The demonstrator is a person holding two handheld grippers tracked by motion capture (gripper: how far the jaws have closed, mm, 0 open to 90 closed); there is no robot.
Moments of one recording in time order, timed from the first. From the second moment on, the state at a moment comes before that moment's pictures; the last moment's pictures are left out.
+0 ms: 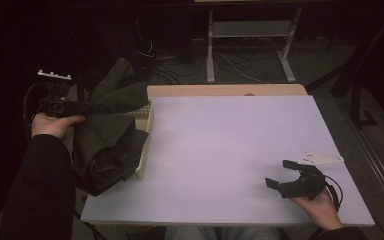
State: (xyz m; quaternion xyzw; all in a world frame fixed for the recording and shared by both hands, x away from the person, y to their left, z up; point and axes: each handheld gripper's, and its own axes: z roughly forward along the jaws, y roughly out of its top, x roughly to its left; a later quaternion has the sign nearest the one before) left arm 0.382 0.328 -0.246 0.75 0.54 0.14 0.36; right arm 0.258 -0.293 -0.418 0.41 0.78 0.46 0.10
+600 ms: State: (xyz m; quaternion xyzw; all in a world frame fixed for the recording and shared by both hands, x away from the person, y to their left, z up) left arm 0.378 0.305 -0.211 0.77 0.50 0.14 0.38; right arm 0.257 -0.293 -0.417 0.41 0.78 0.47 0.10
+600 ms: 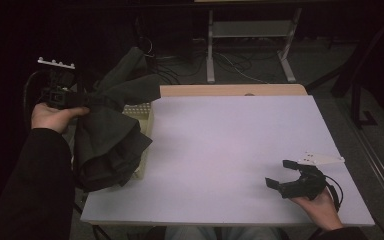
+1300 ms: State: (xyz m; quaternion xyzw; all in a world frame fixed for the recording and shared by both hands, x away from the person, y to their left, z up) left arm 0.370 0.276 -0.161 0.79 0.44 0.14 0.40; right arm 0.256 -0.293 -0.416 0.41 0.77 0.47 0.10
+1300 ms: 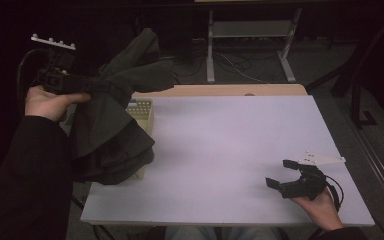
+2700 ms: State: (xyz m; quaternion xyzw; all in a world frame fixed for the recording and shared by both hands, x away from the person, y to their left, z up) left arm 0.407 0.179 -0.147 0.83 0.35 0.09 0.43; right arm 0.255 -0.298 -0.415 0.41 0.77 0.48 0.11
